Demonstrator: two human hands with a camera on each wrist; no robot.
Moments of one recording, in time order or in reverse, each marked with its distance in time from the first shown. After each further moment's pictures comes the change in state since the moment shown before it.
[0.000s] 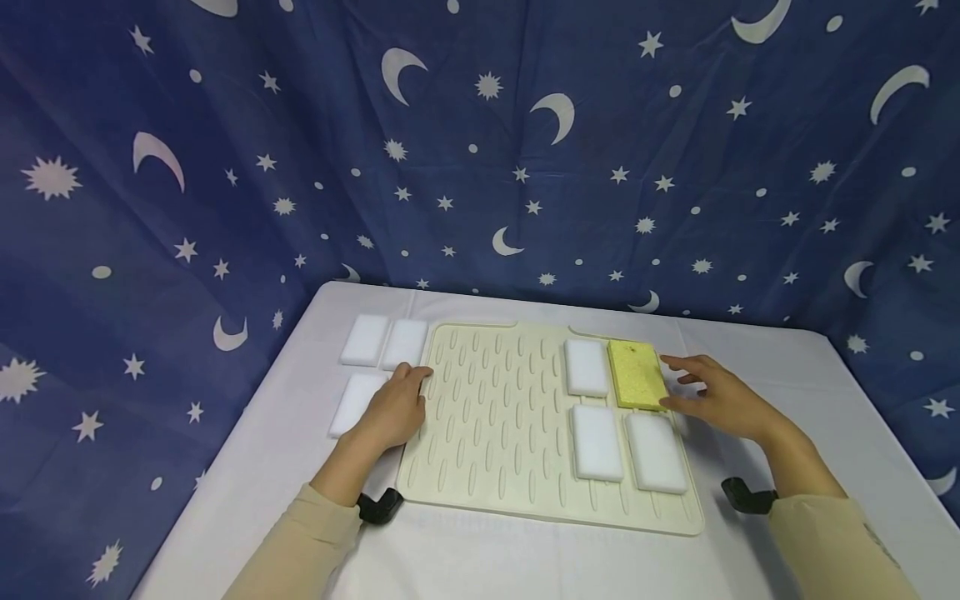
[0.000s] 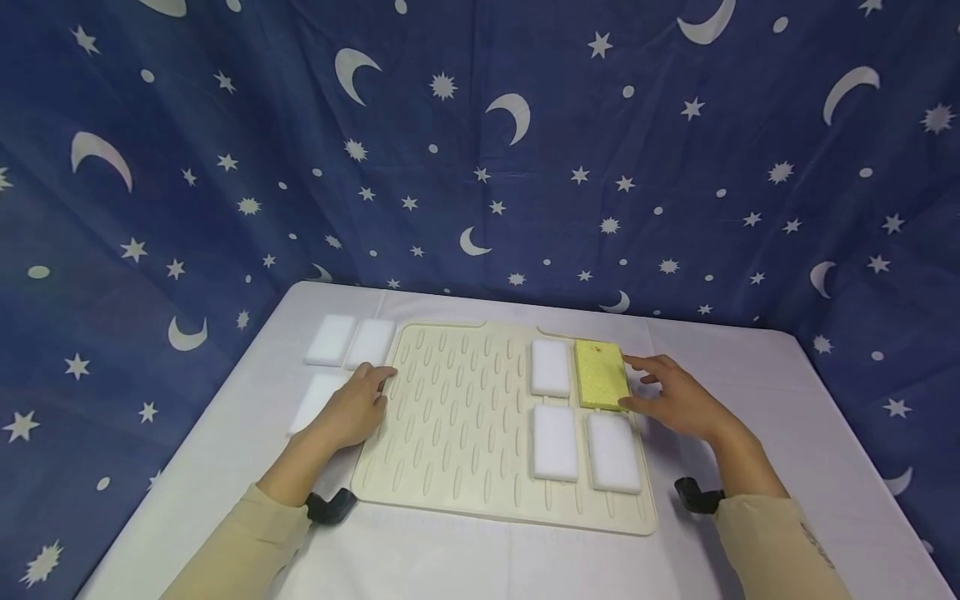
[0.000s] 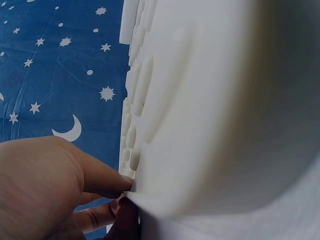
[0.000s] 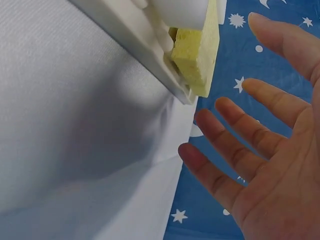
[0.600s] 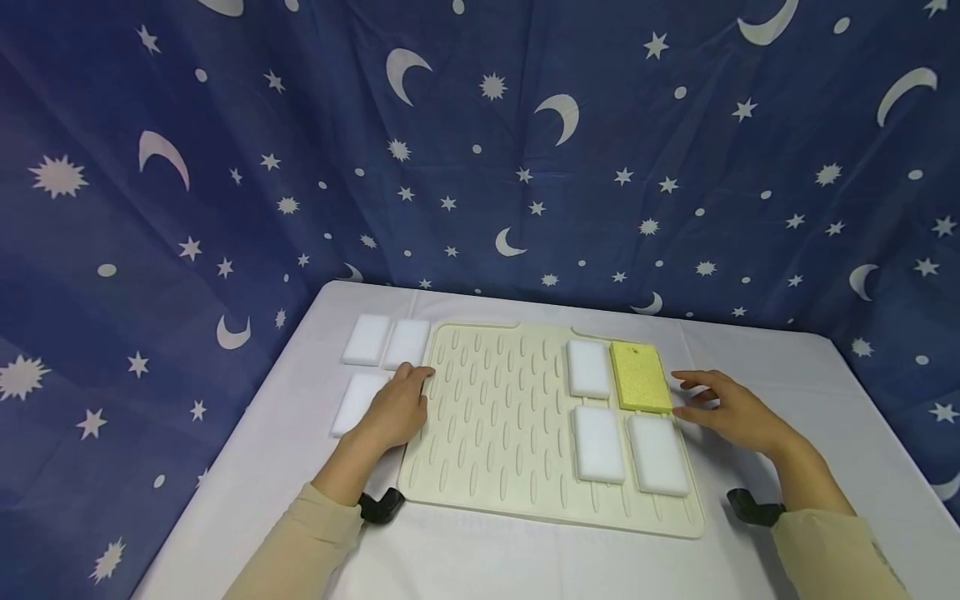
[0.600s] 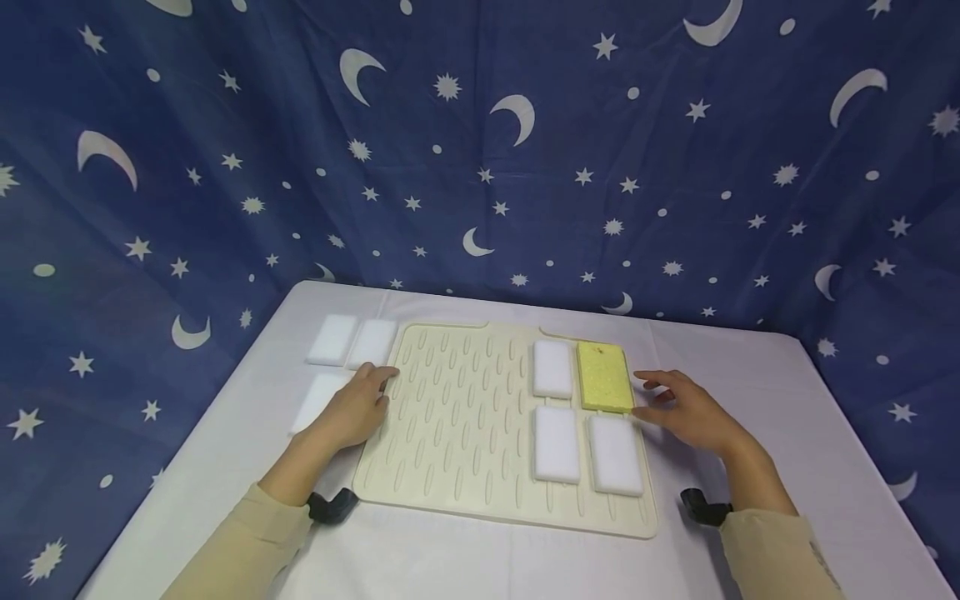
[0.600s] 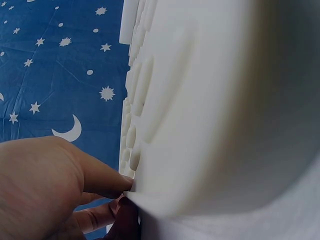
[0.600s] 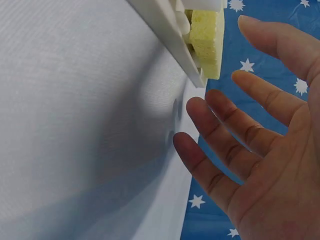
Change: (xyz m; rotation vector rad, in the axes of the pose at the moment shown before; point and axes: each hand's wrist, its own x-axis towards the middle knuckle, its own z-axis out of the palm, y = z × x) left_hand -0.001 0.000 0.000 -0.001 0.005 -0.006; right_hand -0.007 0.019 0.007 0.005 0.023 0.013
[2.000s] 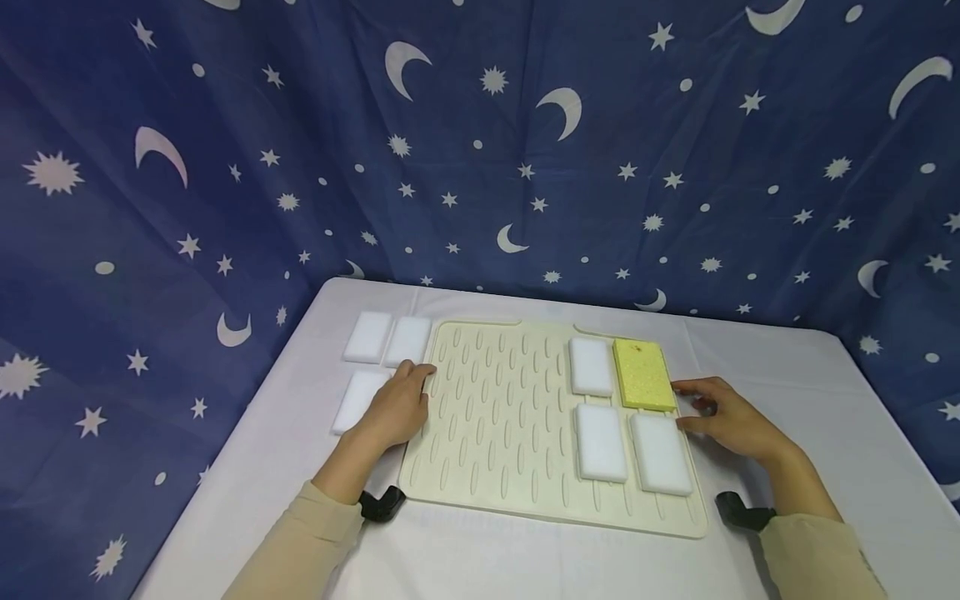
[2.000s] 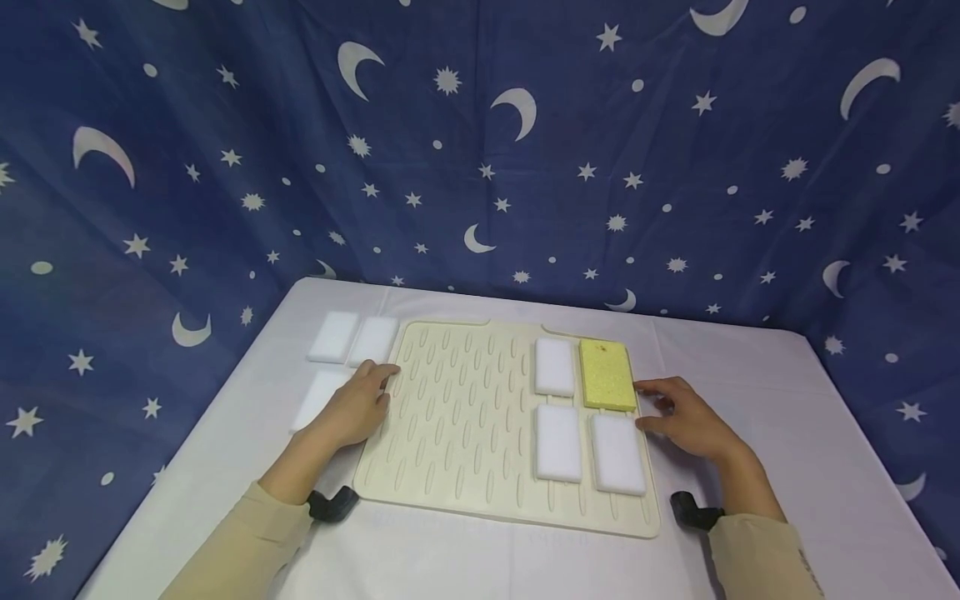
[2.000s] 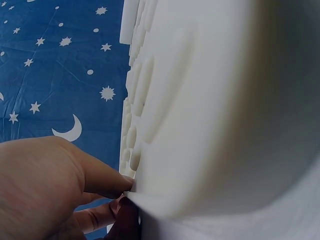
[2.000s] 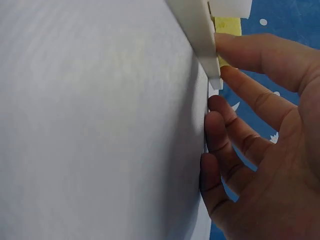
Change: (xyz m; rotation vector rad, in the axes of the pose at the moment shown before) left_hand 0.000 0.000 -0.001 -0.015 -0.009 0.006; right_hand 0.001 0.013 0.021 0.070 0.001 0.043
